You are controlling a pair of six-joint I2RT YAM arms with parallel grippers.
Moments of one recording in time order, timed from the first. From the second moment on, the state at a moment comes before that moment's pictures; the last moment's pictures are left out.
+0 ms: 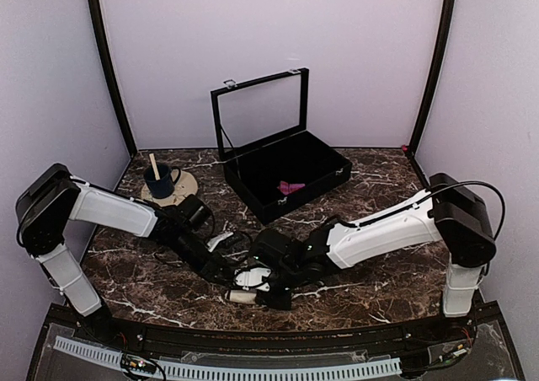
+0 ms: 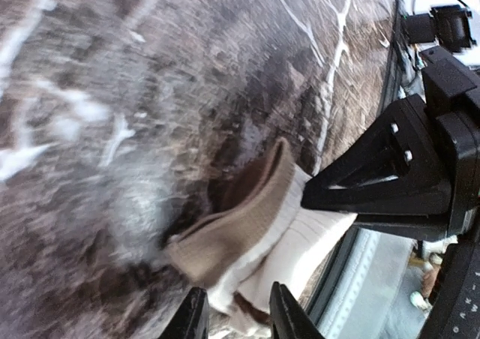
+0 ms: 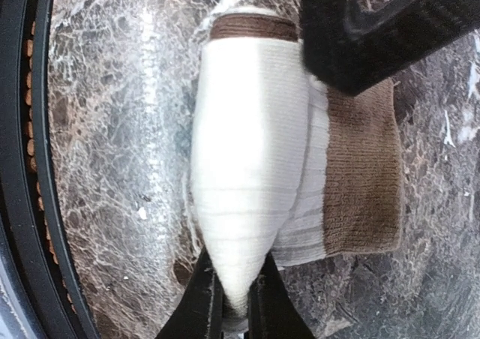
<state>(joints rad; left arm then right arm) -0.70 1.69 0.80 -0.35 0.76 -0.13 1.27 1.93 1.18 -0.33 -0.13 -0.24</state>
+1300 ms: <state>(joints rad) -1.09 0.99 0.33 0.04 -0.09 -0.27 1.02 2.24 1.59 -0.79 -0.79 -0.18</state>
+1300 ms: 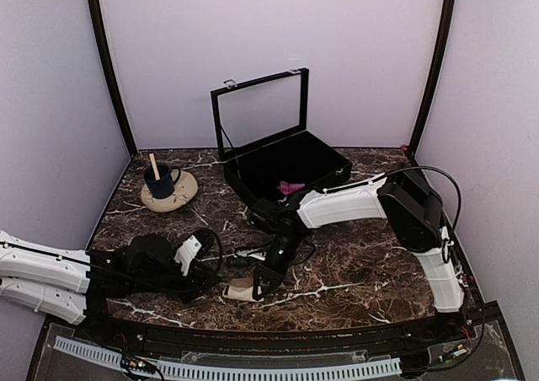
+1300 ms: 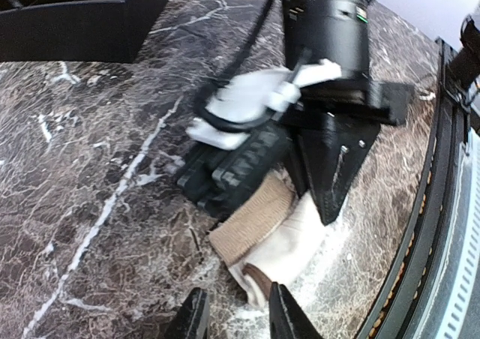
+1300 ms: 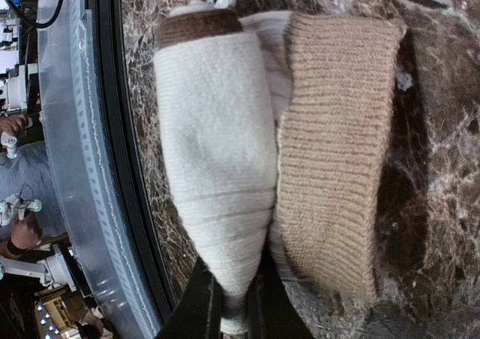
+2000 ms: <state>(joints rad) -1.20 1.22 0.45 0.05 -0.12 -0.03 0.98 2.35 1.75 -0.95 -0.89 -0.18</state>
